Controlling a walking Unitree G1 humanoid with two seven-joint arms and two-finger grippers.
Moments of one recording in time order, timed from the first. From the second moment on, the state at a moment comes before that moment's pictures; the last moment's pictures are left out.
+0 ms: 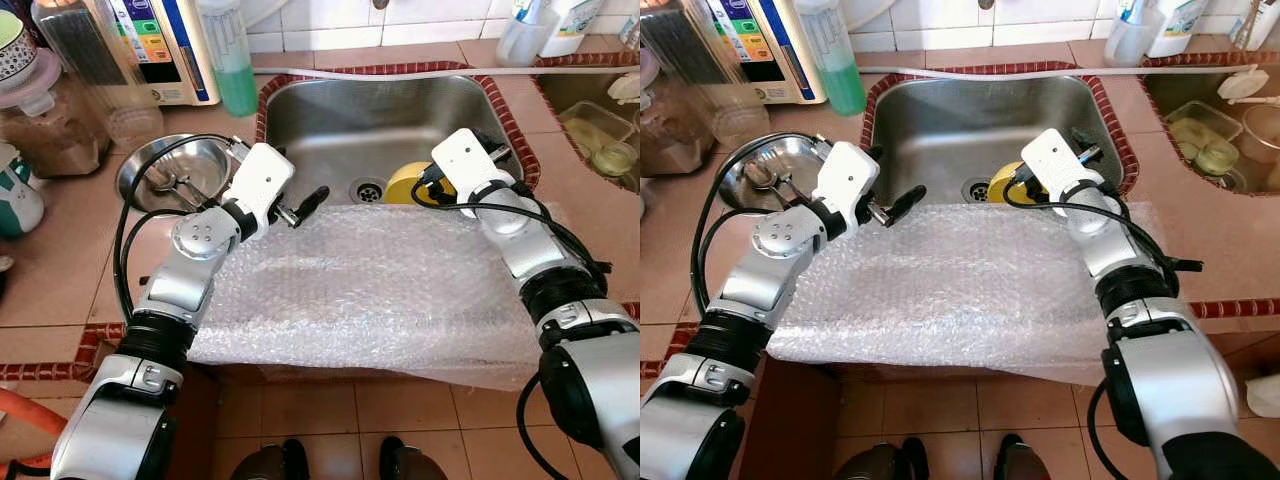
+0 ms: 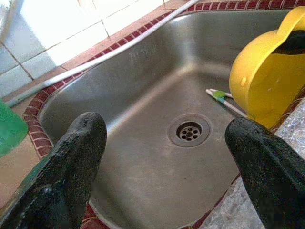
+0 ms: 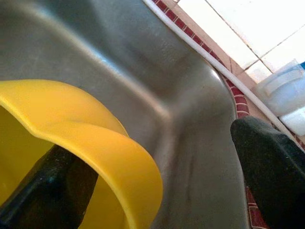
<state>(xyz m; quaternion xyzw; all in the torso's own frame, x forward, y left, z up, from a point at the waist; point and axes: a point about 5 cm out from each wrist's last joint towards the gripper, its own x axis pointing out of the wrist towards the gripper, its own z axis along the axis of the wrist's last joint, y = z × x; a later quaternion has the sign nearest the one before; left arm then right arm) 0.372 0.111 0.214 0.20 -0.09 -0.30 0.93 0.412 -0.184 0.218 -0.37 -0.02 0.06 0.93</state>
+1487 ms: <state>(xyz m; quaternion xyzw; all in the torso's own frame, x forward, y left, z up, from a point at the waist) 0.380 0.137 0.199 0.21 -0.06 -0.22 0.95 0.405 -0.229 0.218 -0.23 -0.01 -0.02 0.97</state>
